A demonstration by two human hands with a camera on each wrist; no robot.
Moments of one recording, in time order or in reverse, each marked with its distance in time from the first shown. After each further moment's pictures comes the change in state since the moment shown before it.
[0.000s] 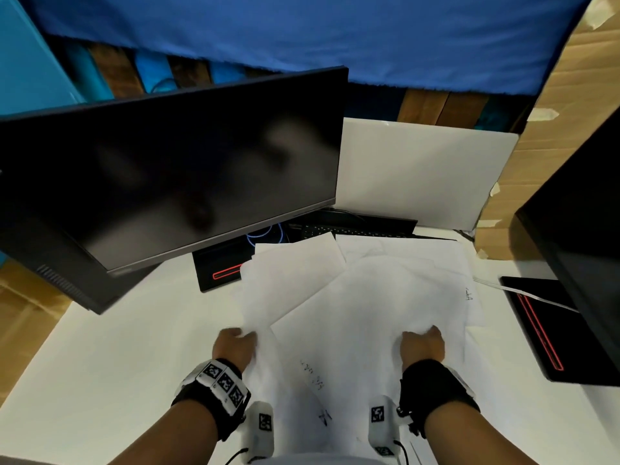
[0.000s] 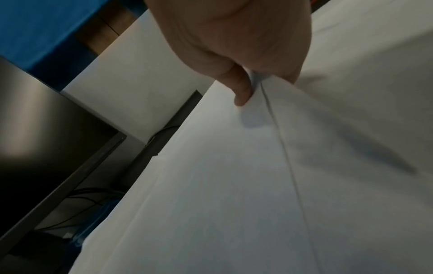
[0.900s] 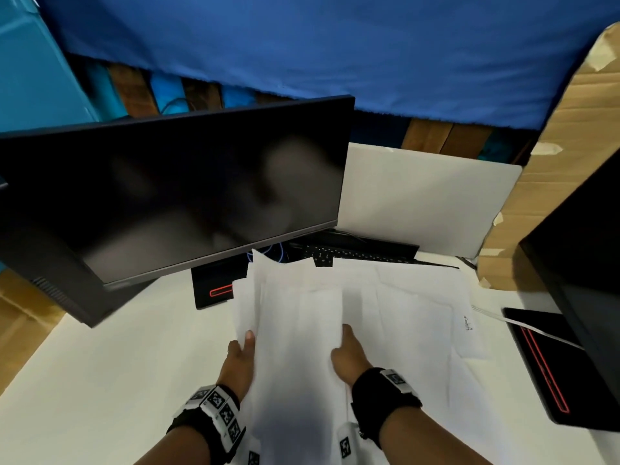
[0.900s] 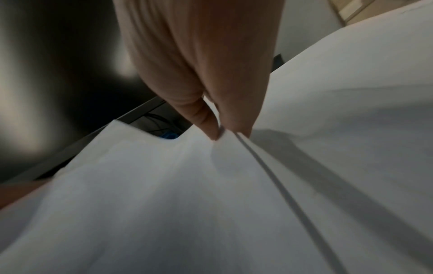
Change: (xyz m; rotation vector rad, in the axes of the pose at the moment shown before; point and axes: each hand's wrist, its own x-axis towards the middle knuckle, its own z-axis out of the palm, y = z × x) left_hand -0.023 0.016 0.013 -0.005 -0.120 0.099; right_hand -0.053 -0.032 0.070 -0.283 -0.726 -0.402
